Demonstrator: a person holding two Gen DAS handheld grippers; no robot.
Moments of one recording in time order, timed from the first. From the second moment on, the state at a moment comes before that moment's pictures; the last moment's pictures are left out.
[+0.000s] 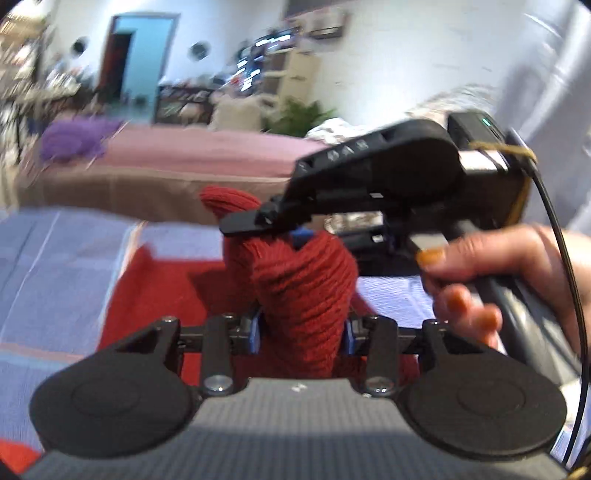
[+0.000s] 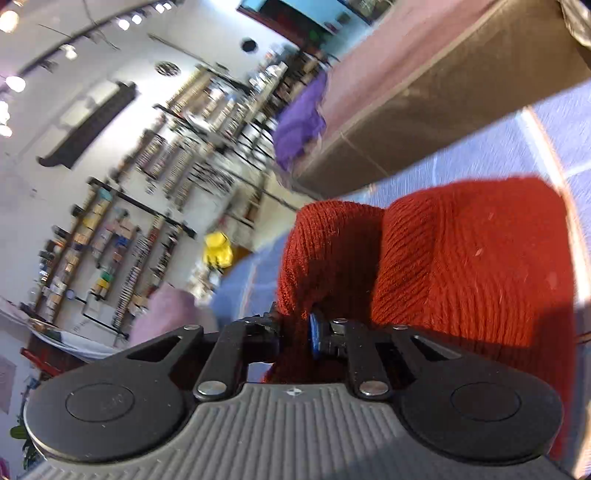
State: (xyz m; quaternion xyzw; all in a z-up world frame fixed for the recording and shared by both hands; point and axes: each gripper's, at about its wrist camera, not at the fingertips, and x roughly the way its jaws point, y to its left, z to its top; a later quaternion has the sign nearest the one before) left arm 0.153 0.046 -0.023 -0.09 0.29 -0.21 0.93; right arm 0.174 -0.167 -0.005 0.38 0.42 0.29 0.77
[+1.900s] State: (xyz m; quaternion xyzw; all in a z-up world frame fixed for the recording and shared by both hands) left arm 0.135 0.093 -0.052 0.04 0.44 -0.12 0.89; right arm 0.070 -0.153 -0.030 -0.06 0.39 0.22 0.89
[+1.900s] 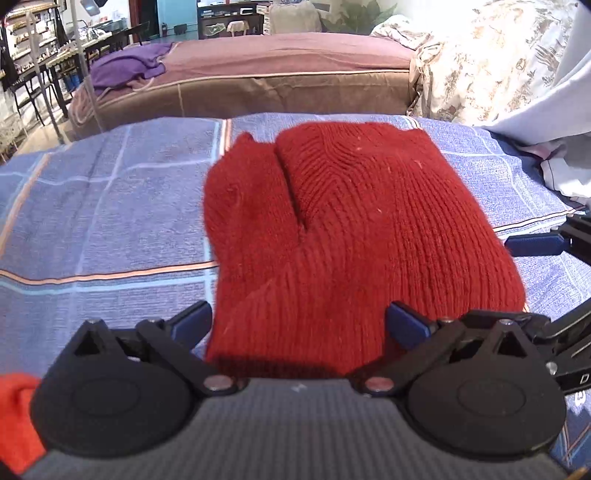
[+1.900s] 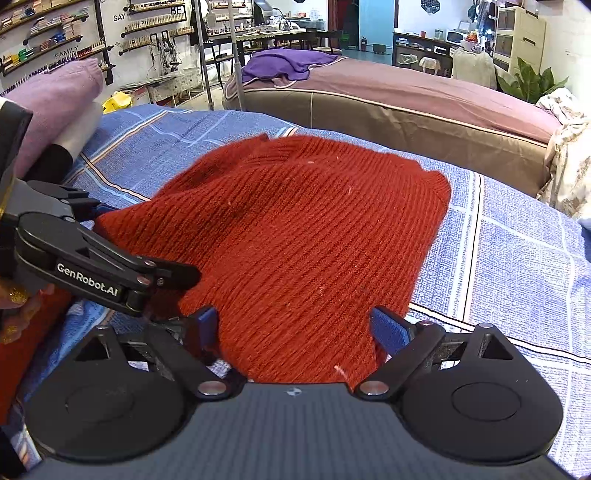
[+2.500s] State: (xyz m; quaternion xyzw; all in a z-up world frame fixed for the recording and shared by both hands) left arm 0.052 0.077 0.049 0.17 0.38 -0.08 0.90; right arm 0.007 -0.136 0.055 -0.15 0.38 0.25 0.88
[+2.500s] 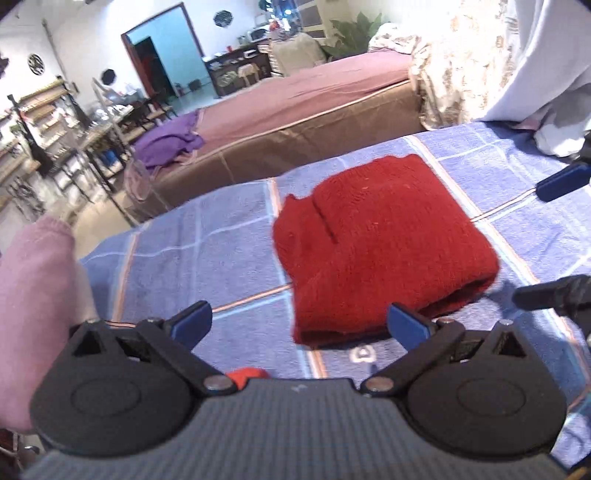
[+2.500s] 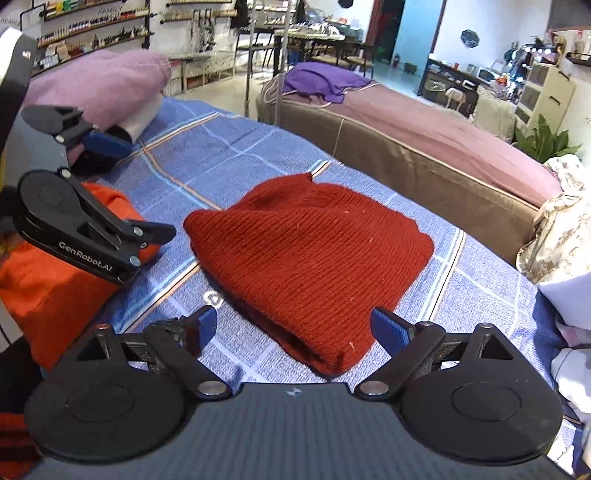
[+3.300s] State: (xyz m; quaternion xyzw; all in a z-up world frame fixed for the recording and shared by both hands) left arm 0.072 0.078 0.024 0.17 0.42 -0.06 0.89; right arm 0.026 -0.133 0.039 -0.16 0.42 0.25 0.86
